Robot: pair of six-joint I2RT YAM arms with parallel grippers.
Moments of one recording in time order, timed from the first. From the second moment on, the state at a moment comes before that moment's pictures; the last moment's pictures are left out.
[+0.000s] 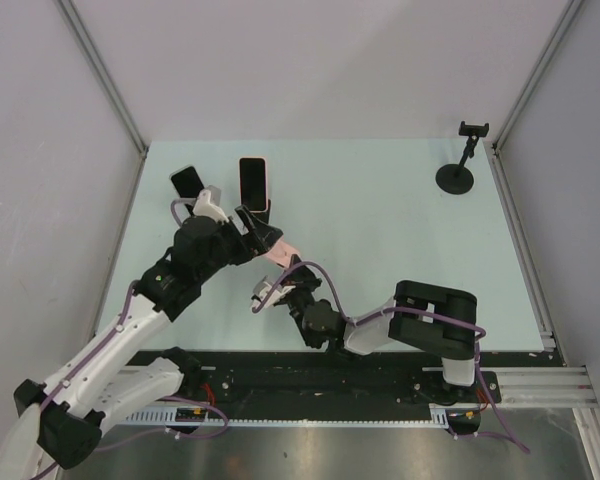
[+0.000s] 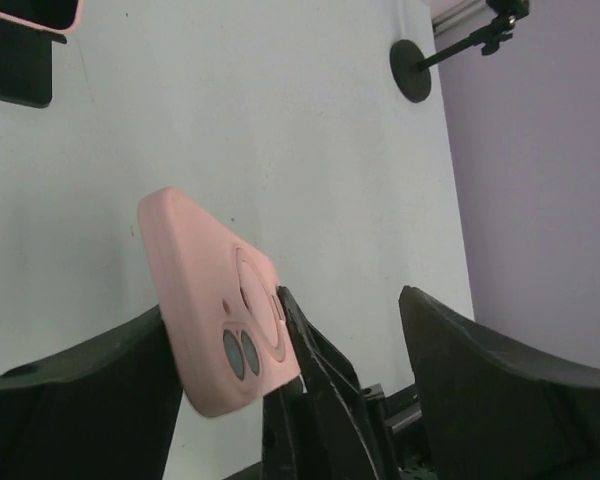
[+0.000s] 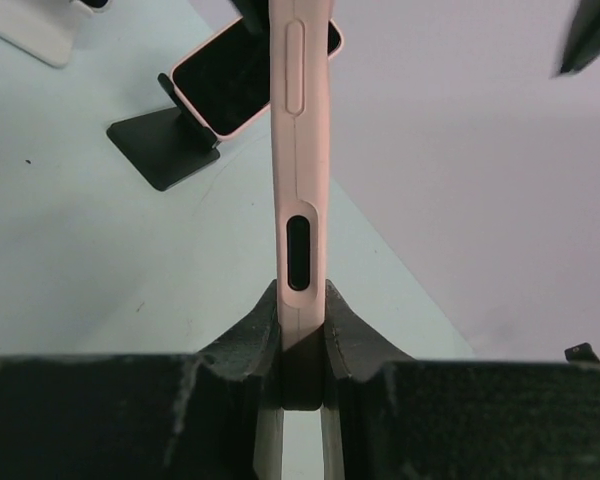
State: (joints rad) left arm -0.57 0.90 0.82 -0.31 -0.03 -0.85; right arm 1.32 1.89 0.75 1.32 0.88 -0.93
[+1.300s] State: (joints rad) left arm -0.57 0.54 0.69 -0.24 -0.29 -0.13; right arm 0.01 1.27 0.75 0.03 -0.25 0.36
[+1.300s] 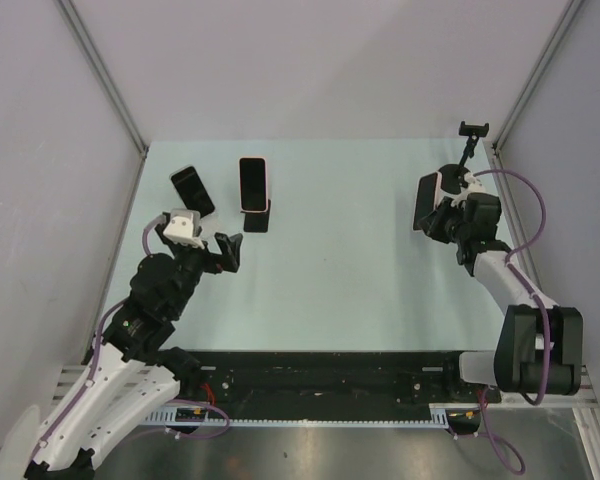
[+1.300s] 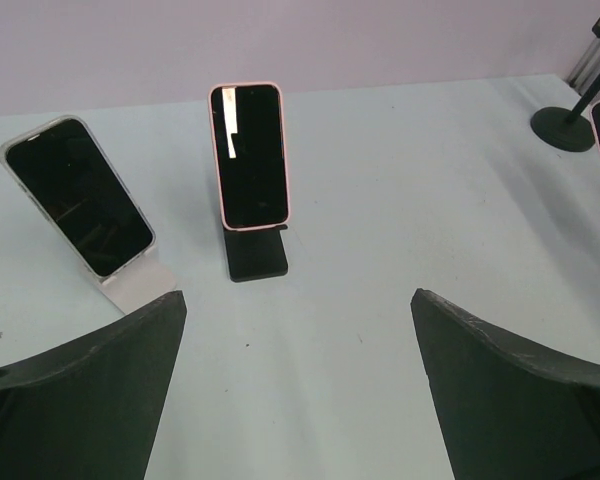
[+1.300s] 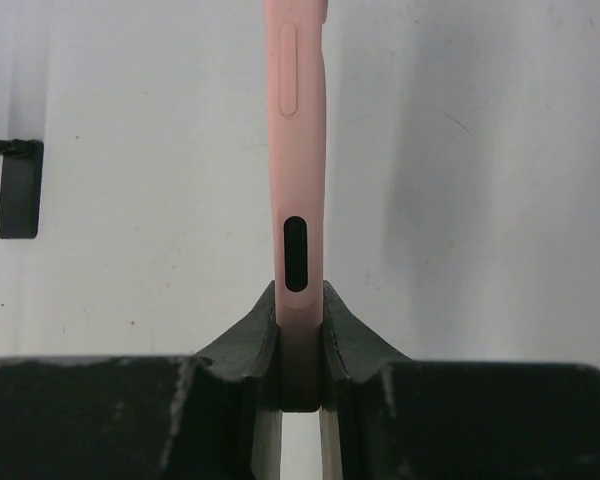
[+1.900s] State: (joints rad) left arm -0.57 0.51 0.67 -0.24 -0.28 -0.11; right arm -0.19 1.71 0.84 0.04 -0.56 0.36
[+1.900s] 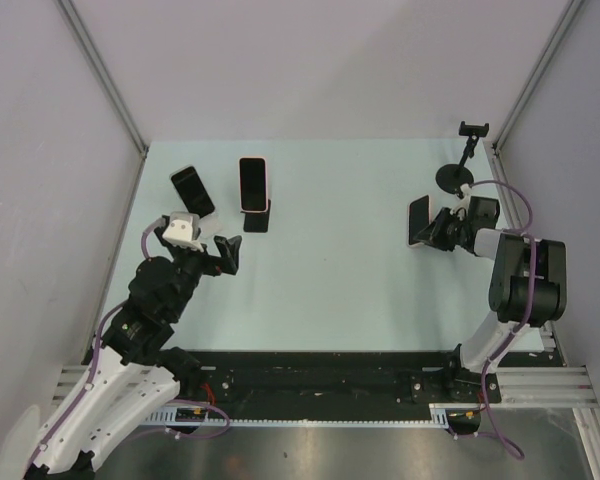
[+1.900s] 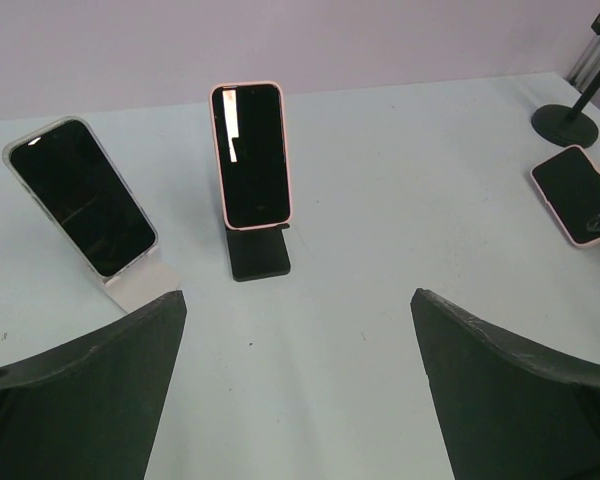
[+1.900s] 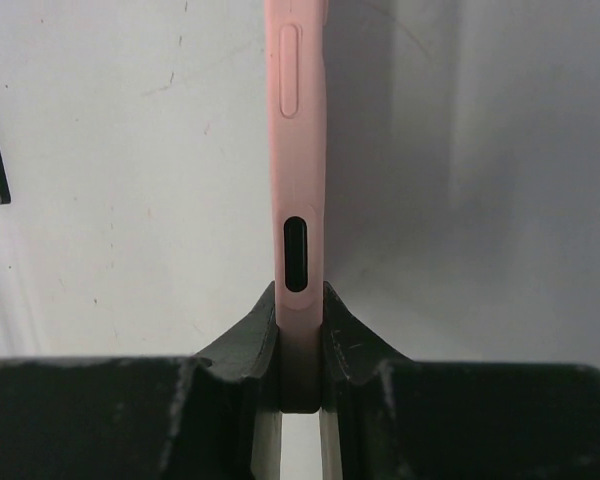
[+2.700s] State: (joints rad) left arm -0.57 0.50 0.65 -0.24 -0.28 -0.11; right arm -0.23 1.89 1.08 -0.08 -0.57 0.23
